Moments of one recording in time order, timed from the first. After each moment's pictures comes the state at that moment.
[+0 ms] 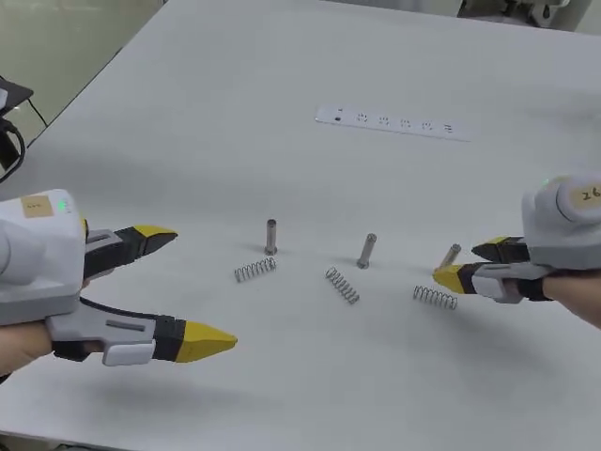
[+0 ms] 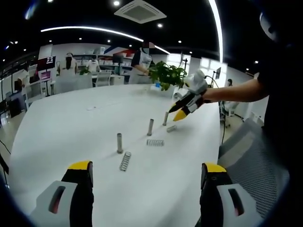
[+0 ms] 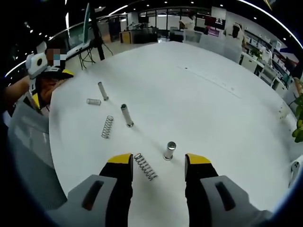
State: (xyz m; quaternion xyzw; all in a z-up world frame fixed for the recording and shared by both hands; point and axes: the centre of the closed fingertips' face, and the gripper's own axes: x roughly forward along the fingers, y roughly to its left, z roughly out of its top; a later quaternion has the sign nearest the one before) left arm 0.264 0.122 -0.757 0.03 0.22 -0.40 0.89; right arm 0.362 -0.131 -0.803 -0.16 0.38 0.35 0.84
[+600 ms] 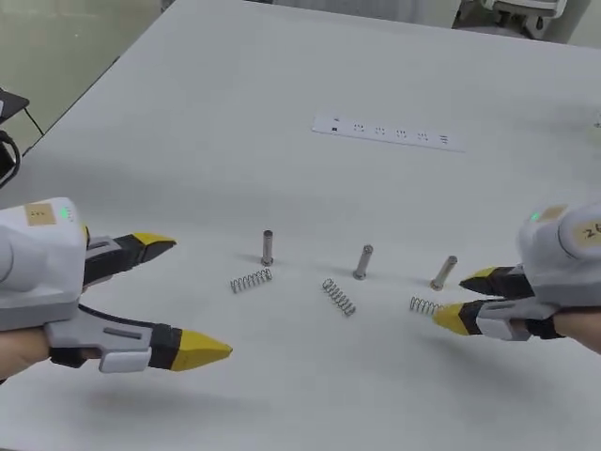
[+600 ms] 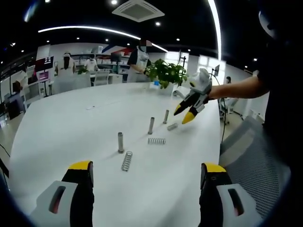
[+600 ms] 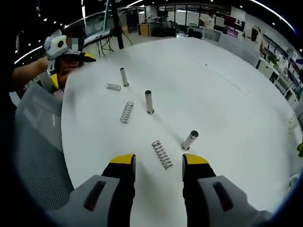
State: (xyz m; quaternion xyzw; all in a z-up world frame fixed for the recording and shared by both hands) left arm 0.268 0.121 -0.762 0.04 0.22 -0.41 0.88; right arm 0.330 -0.126 -0.814 -0.21 0.39 0.42 0.79
